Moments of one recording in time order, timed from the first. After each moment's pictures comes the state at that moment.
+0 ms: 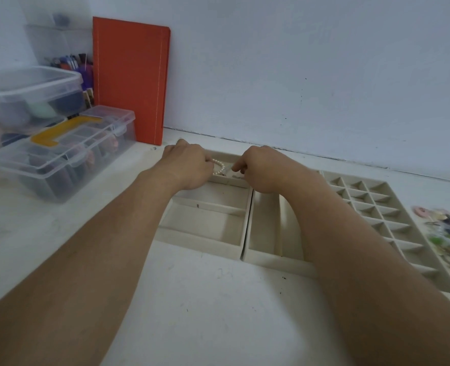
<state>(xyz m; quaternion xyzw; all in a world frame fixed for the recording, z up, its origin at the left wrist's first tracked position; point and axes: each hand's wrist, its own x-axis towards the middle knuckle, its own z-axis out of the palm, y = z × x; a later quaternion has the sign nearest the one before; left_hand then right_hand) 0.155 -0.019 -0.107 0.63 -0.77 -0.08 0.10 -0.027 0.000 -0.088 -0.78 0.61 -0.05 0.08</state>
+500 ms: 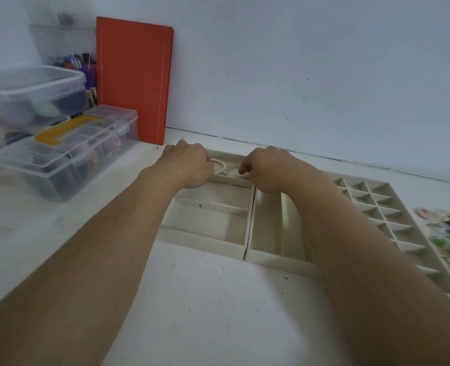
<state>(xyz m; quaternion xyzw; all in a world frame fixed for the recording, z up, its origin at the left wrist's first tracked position) 0.153 -0.008 -0.099 0.64 -0.75 -0.07 0.10 -0.031 0.001 -0.088 -0.78 0.62 0.00 0.05</state>
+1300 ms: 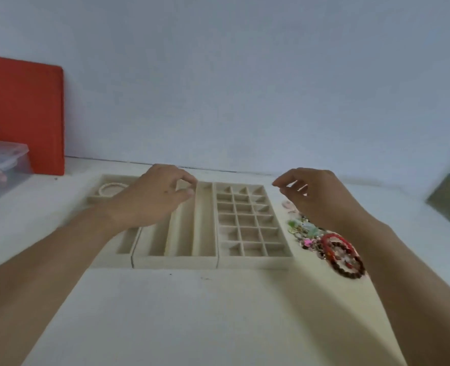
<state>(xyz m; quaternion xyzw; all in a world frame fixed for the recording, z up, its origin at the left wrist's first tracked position) 0.053 0.080 -0.059 0.43 -0.84 -0.21 0.24 -0.243 0.176 -0.035 -0.67 0.68 -0.29 0.05</state>
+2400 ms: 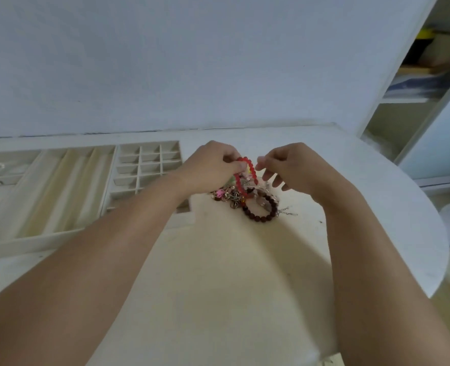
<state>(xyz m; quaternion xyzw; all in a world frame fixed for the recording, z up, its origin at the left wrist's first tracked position) -0.212 0.141 -0.089 0.33 -0.85 -0.35 0.21 -0.373 0.243 -0.073 -0.51 0.76 -0.33 0.22</state>
